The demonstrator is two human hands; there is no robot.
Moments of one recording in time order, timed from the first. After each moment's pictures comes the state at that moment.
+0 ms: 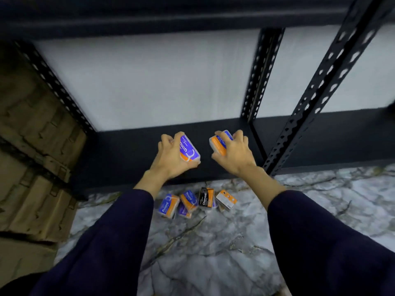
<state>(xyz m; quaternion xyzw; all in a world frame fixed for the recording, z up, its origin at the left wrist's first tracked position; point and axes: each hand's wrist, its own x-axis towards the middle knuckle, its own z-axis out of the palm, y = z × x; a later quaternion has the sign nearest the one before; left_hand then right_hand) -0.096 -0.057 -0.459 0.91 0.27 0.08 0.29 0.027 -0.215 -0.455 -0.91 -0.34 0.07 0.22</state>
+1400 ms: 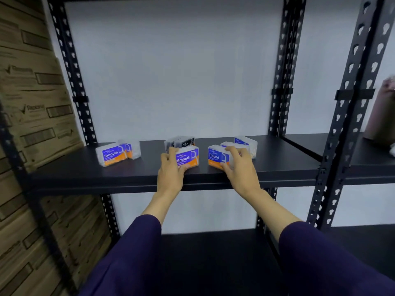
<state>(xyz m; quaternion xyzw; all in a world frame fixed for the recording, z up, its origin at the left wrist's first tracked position) -0.062 0.028 -0.178 0.84 0.26 0.41 0.23 0.063 -0.129 -0.175 -0.80 -0.39 -0.18 0.42</state>
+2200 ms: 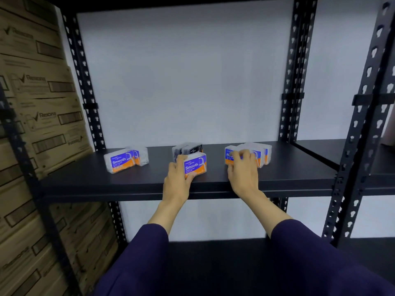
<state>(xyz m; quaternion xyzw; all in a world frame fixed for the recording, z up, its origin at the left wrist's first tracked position) -0.065 0.032 -0.177 0.86 0.26 0.39 0.21 0.073 -0.092 -0.169 -0.85 -0.34 -0.26 0.32</state>
